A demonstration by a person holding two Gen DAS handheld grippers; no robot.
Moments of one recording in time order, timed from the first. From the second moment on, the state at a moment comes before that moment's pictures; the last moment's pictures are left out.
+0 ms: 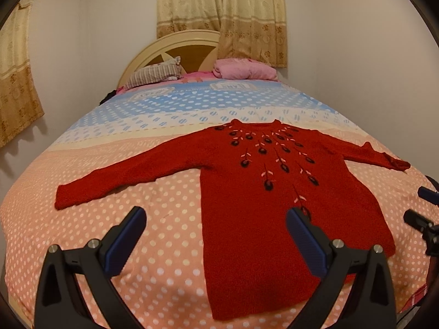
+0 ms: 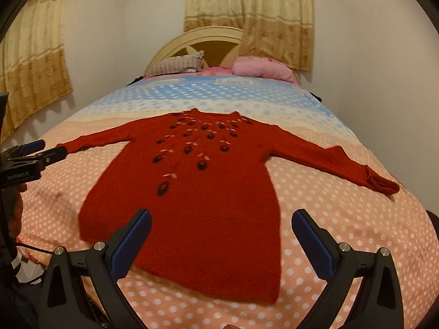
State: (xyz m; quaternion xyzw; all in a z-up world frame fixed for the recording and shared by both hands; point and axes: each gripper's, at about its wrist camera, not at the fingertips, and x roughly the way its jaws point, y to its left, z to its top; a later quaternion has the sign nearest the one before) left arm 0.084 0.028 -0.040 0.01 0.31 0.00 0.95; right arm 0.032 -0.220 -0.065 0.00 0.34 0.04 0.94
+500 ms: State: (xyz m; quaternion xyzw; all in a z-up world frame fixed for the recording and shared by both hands) left arm 0.184 0.008 -0.072 0.04 0.36 -0.02 0.93; right arm 0.105 -0.429 -0.109 0.19 0.39 -0.12 0.89
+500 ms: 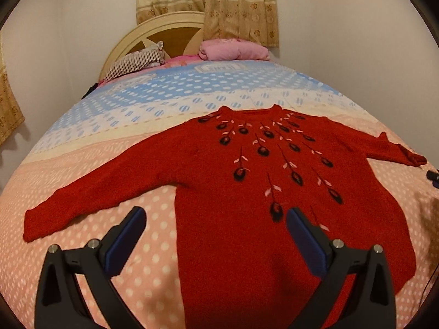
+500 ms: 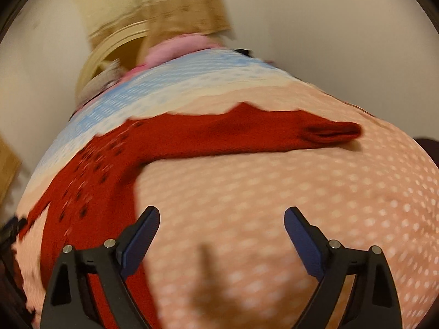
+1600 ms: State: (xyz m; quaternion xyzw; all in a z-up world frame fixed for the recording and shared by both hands) left arm 0.224 -0.007 -0.093 0.04 0.38 -0.06 0.92; right arm 0.195 -0.535 -0.145 0.00 0.46 -0.18 0.87
